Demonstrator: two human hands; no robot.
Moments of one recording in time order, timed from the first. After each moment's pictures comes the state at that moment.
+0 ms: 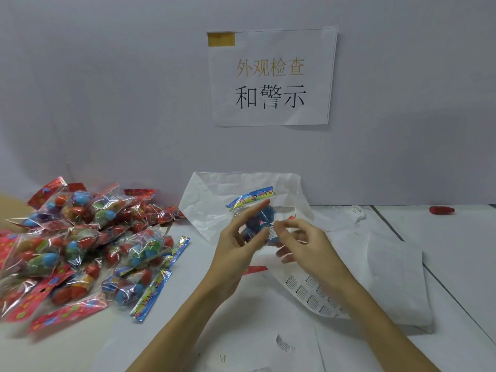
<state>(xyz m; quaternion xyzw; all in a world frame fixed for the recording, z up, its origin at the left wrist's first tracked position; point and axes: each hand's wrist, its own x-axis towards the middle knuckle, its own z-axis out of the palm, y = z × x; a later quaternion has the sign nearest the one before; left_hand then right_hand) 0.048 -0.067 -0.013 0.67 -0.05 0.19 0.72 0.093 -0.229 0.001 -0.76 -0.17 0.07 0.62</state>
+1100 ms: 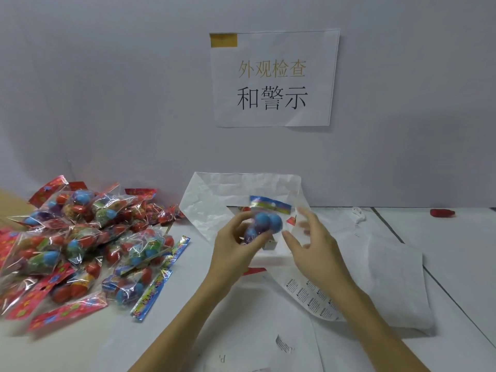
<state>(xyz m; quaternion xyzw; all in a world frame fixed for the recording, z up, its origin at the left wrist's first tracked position) 0.054 -0.063 -0.021 0.74 0.03 0.23 0.63 0.096 -0.236 -0.001 -0.85 -0.16 -0.02 0.50</state>
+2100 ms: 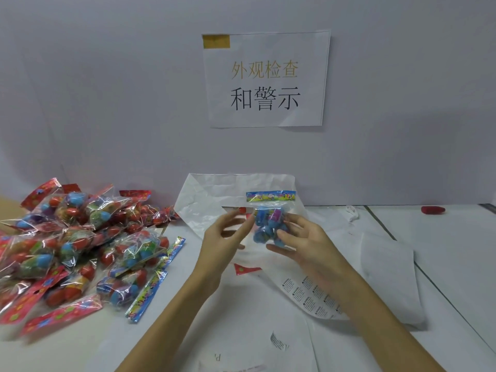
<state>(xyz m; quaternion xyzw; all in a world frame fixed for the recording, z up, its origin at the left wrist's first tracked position) 0.049 -0.051 -0.009 0.71 0.10 0.18 0.67 0.102 -0.236 0.004 -0.59 -0.15 0.19 0.77</state>
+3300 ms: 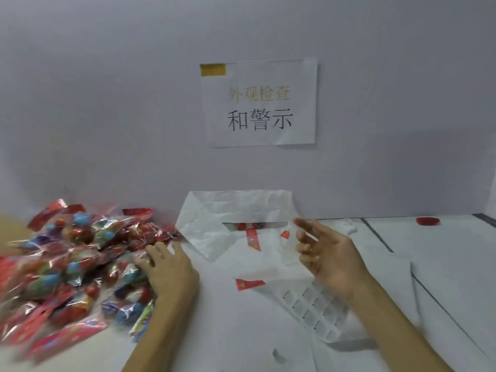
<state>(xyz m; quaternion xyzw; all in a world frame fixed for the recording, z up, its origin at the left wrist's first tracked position) 0.045 0.014 -0.026 0.92 0.39 0.05 -0.05 0.131 -0.275 0.001 -0.36 -0.10 0.31 0.87</state>
